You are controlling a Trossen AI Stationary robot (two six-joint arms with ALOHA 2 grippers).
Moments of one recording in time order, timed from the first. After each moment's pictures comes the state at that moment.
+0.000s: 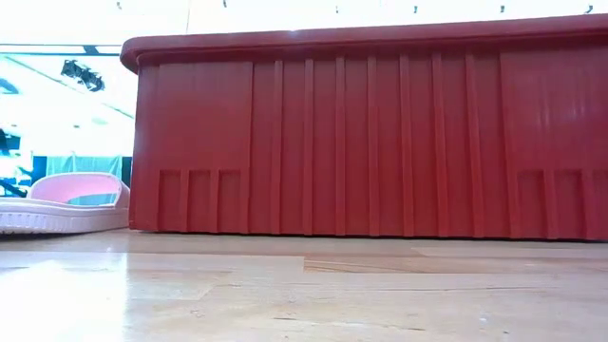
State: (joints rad) left arm -0.69 1.99 2.29 -1.53 -0.26 -2.00; right arm 0.53 0.72 1.04 -0.23 -0.01 -0.02
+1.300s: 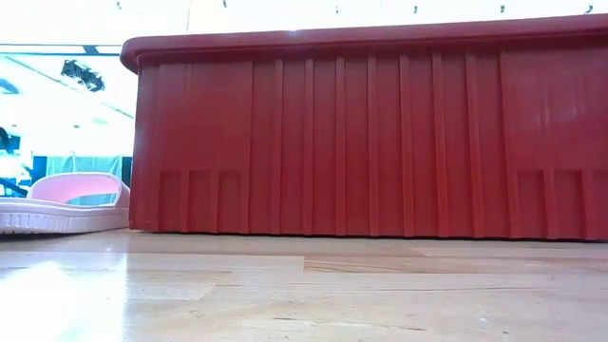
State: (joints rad) left arm -0.89 2.02 1.50 -1.37 0.04 -2.28; right arm 0.53 0.82 1.04 0.13 -0.01 -0.03
